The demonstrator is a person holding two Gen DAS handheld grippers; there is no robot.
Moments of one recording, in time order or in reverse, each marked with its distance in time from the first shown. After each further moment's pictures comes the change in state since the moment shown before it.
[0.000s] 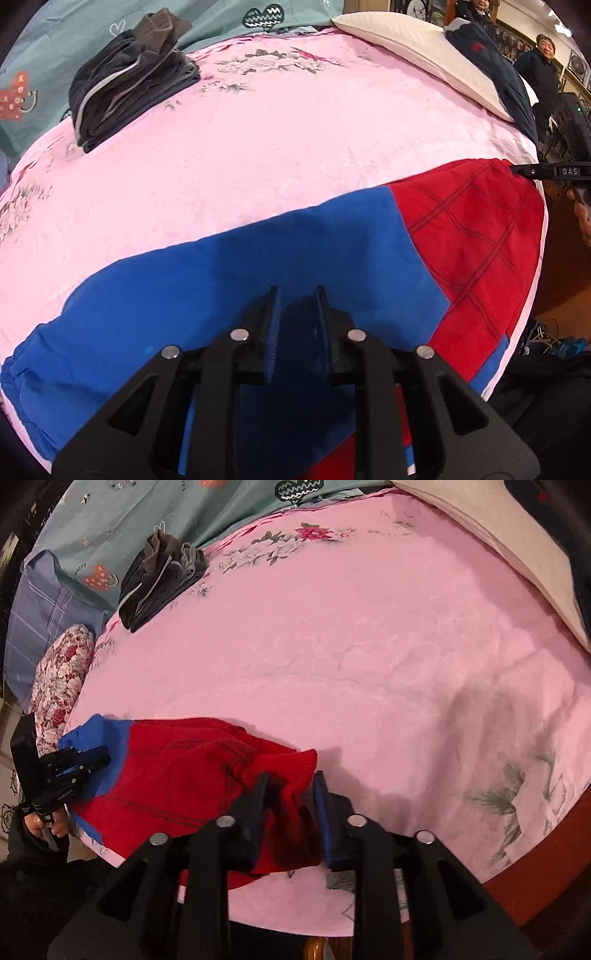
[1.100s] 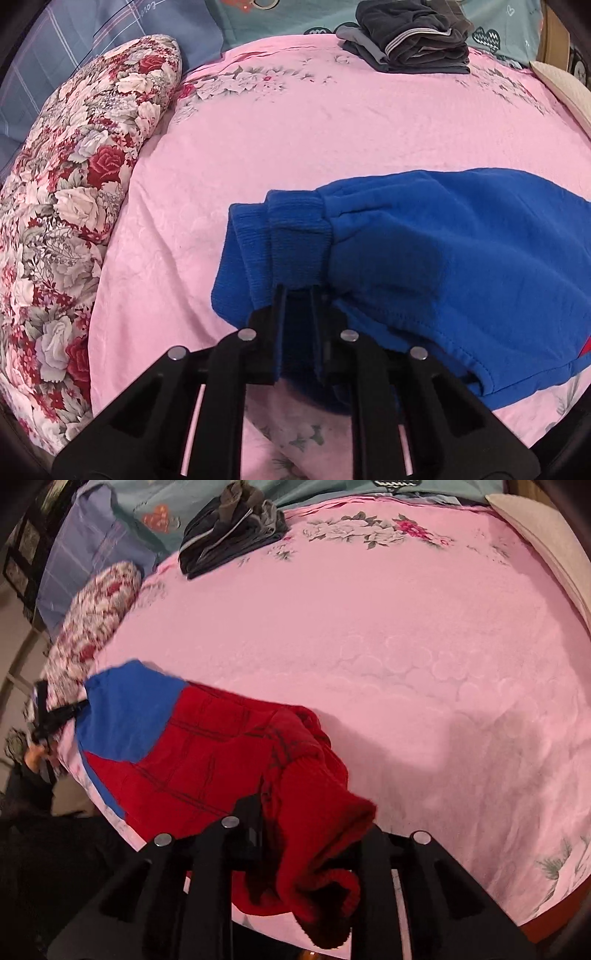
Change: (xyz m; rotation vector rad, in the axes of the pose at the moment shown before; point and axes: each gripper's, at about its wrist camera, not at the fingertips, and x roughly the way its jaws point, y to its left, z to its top) left arm -0.090 0.214 -0.135 -0.422 0.051 0.459; right arm 0.029 0.063 0.014 -0.230 0.101 0.103
